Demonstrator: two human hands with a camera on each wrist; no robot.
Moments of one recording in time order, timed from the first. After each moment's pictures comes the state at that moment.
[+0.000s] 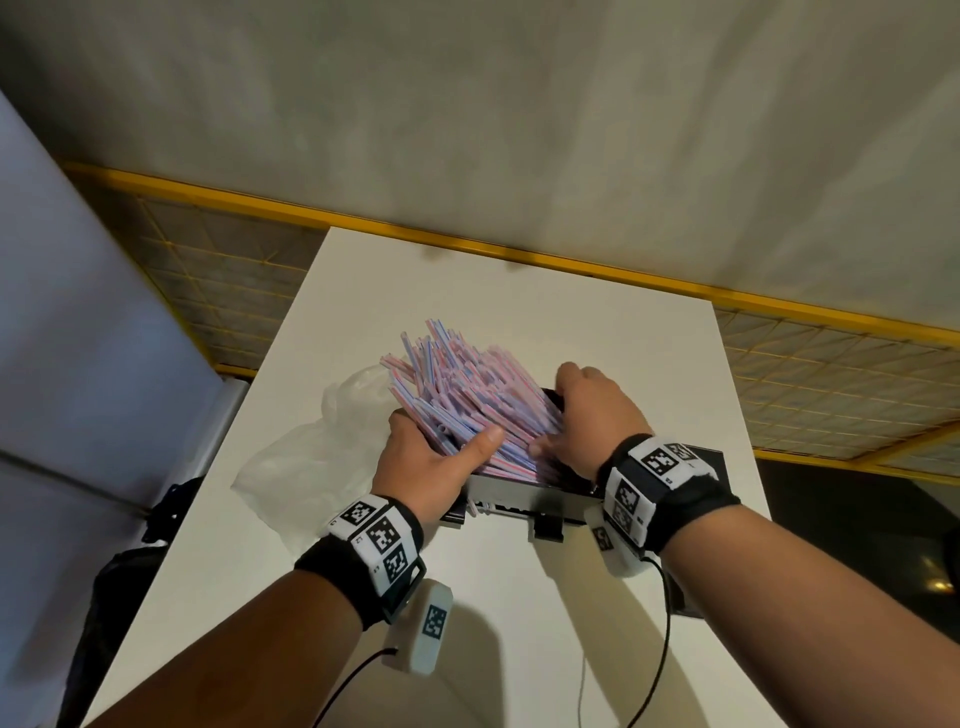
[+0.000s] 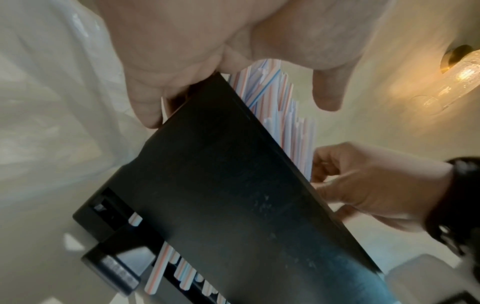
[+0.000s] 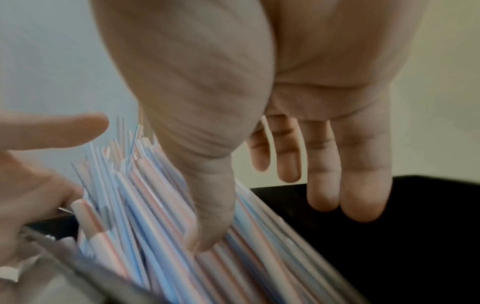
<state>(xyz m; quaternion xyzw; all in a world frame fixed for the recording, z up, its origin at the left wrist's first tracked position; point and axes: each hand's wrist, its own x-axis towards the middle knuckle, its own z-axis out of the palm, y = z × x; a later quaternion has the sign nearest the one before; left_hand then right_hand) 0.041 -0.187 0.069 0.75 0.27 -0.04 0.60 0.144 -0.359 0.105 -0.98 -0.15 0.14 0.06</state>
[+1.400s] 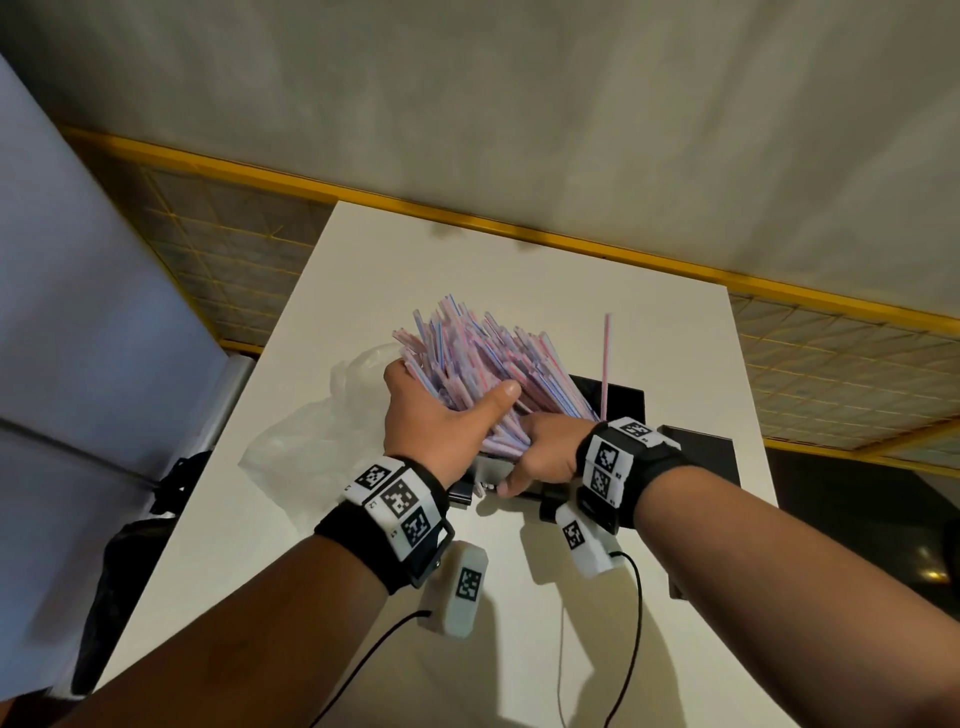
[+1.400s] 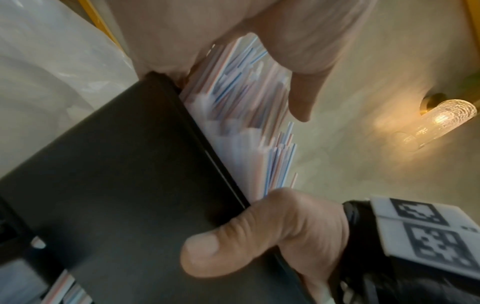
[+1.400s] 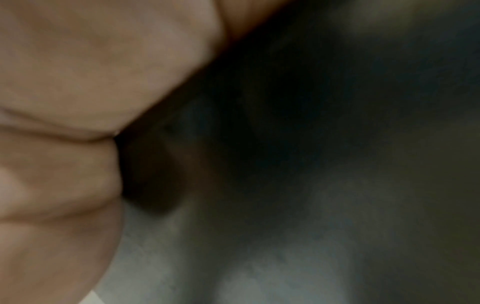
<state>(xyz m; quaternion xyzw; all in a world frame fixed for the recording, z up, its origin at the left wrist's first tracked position) 0.059 -0.193 0.078 0.71 0.32 0.06 0.62 0.135 -0.331 0.084 -0.88 -0.12 0.45 0.07</state>
